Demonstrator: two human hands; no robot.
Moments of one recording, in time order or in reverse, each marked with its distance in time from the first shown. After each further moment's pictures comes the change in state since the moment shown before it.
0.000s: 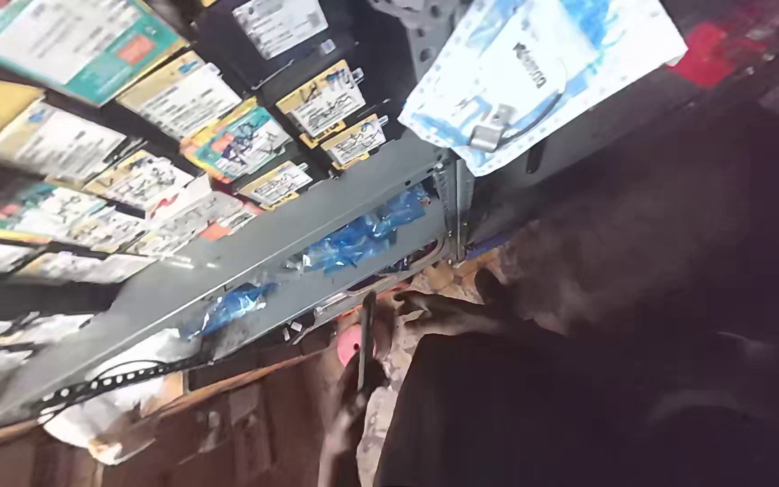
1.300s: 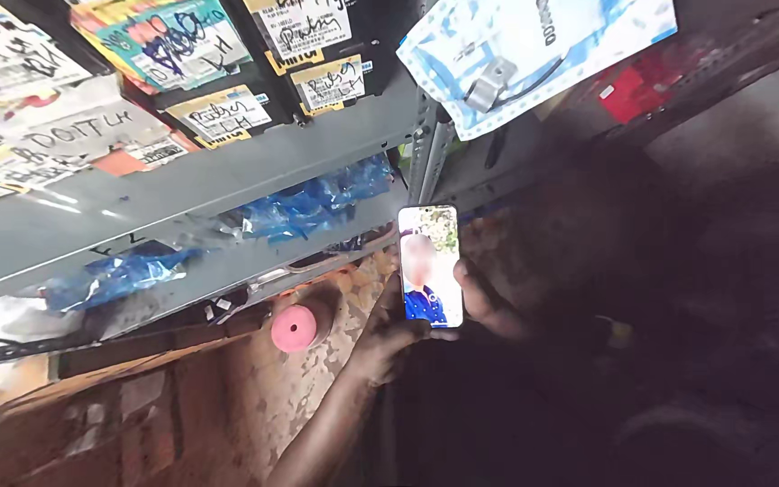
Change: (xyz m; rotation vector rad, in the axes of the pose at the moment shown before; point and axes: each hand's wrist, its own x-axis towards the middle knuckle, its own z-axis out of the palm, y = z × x) left_hand 0.071 0.056 0.152 -0.648 -0.419 -0.054; right_hand -0.089 -0.074 0.006 0.236 0.760 -0.102
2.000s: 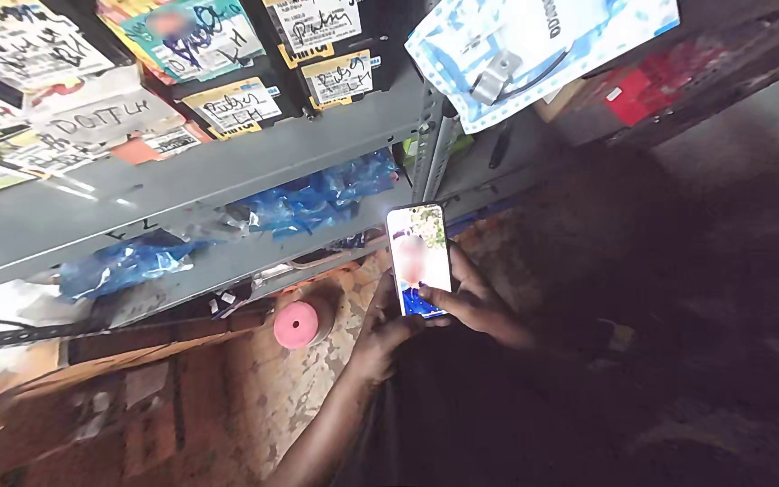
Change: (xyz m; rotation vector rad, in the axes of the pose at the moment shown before) left_hand -0.011 -0.008 -0.004 0.096 0.069 0.111; right_hand -0.008 -0.012 0.010 -0.024 -0.229 -0.116
